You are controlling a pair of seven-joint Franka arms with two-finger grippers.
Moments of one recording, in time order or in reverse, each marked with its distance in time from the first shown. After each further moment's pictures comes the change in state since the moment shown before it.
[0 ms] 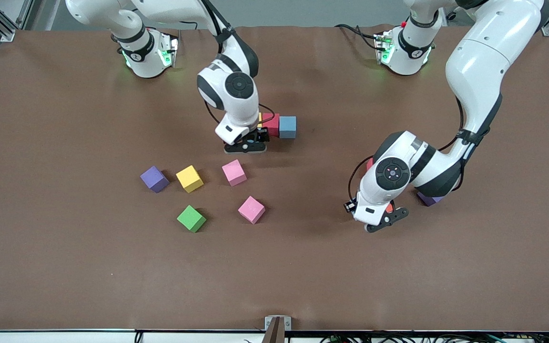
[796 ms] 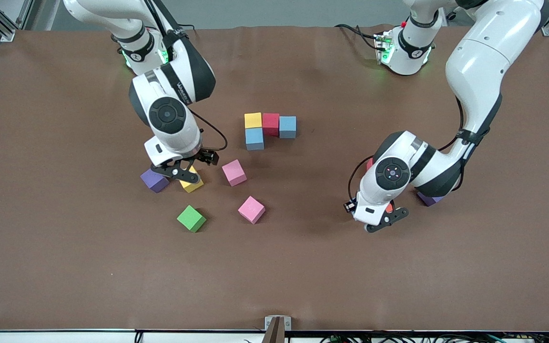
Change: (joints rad) left arm 0.000 0.000 -0.001 0.001 0.000 0.000 0.000; right arm -0.199 -0.060 -0.073 0.206 0.019 -0.405 0.082
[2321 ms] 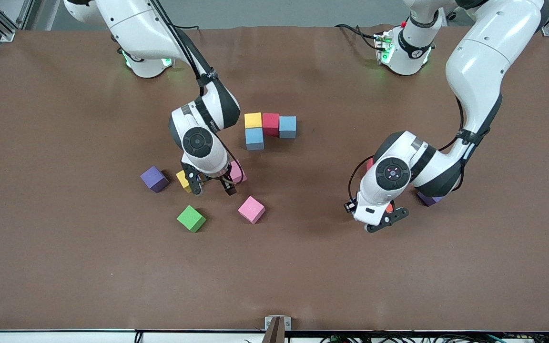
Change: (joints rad) left arm 0.000 0.000 0.001 -0.001 0.000 0.000 0.002; right arm 0.050 0.240 0.016 -0.011 0.145 0.350 0.777
